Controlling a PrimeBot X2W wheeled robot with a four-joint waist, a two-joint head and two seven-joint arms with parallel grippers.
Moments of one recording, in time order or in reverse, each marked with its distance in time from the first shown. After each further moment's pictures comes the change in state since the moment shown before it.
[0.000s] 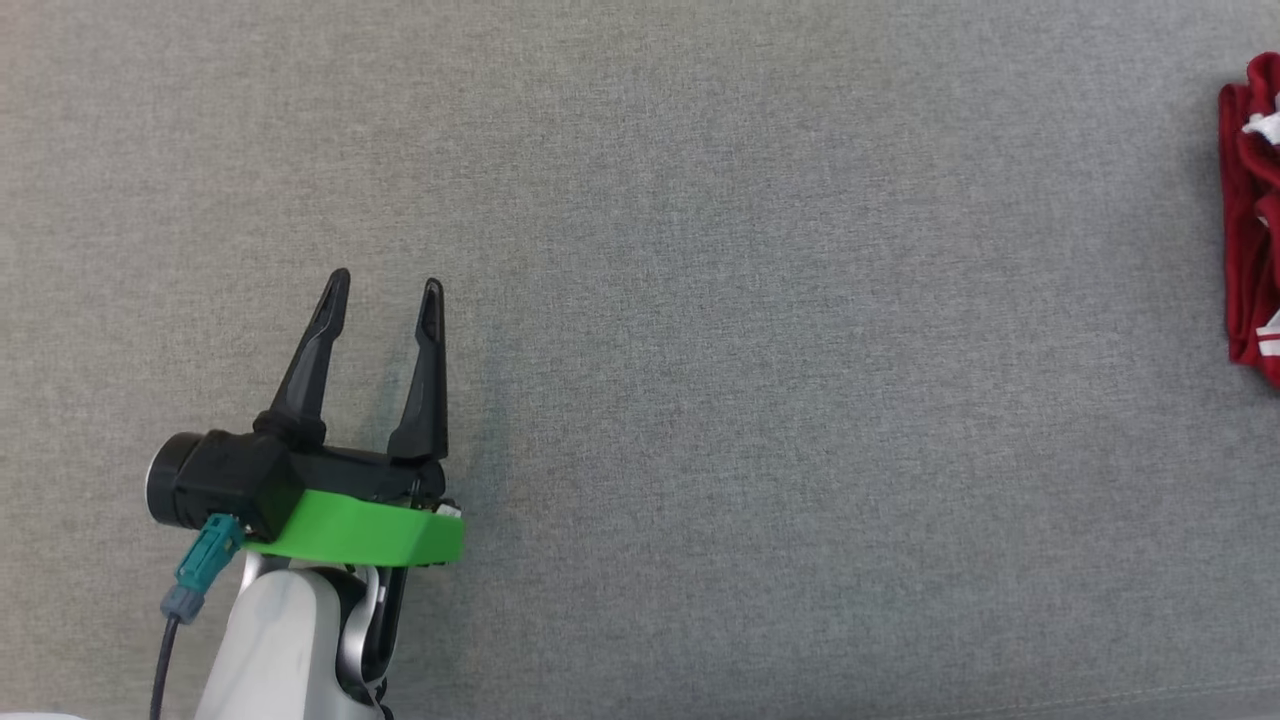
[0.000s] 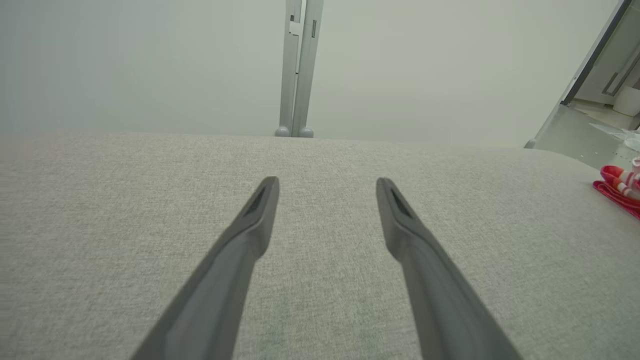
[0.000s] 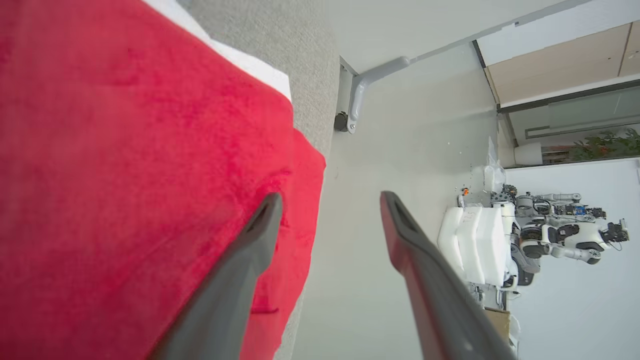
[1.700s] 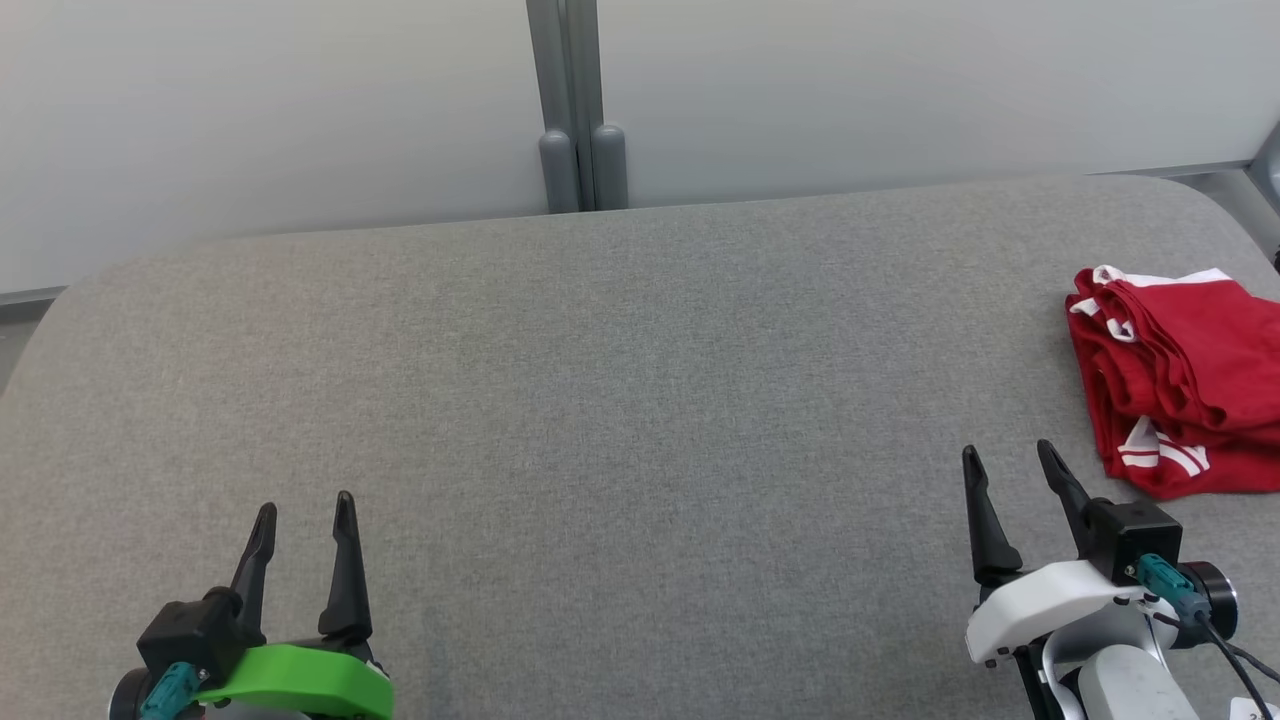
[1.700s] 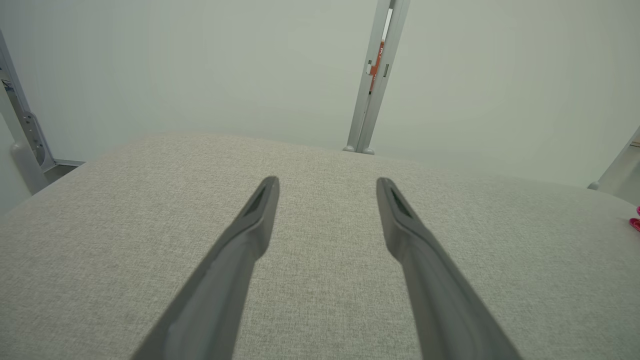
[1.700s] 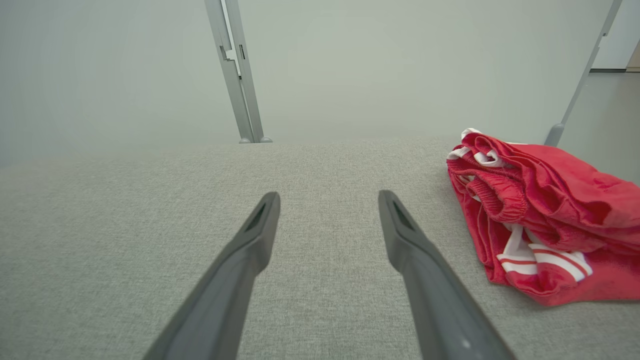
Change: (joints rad) left arm 0.222 -0.013 0.182 0.205 -0.025 0.001 0.000; right arm 0.696 0.841 -0.427 -0.466 0.008 0.000 -0.359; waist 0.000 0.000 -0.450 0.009
